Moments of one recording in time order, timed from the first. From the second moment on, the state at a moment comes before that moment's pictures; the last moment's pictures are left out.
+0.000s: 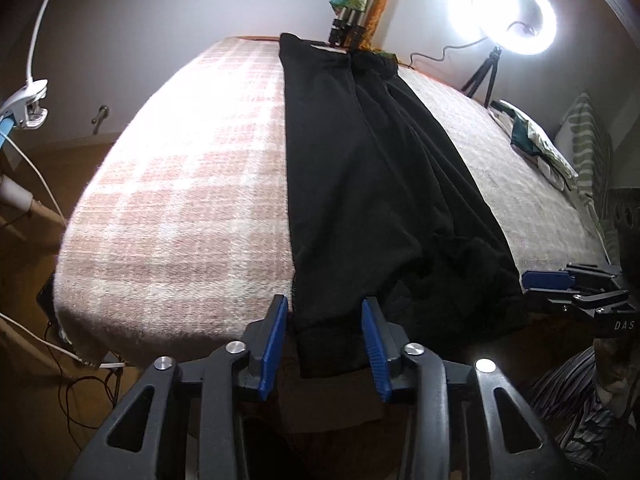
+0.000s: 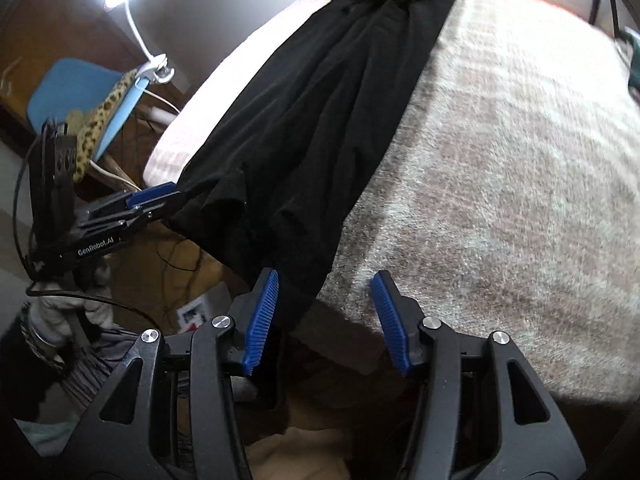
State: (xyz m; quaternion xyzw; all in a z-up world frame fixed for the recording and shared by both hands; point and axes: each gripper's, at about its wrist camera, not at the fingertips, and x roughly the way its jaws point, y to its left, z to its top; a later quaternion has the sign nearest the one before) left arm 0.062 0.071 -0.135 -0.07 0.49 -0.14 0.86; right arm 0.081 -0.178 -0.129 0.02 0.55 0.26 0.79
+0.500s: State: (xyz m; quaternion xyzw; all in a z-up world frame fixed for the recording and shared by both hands) left arm 0.058 0.082 -0.128 -0.08 0.48 -0.14 0.86; right arm 0.079 -0.174 -0.133 0.03 0.56 0.27 0.78
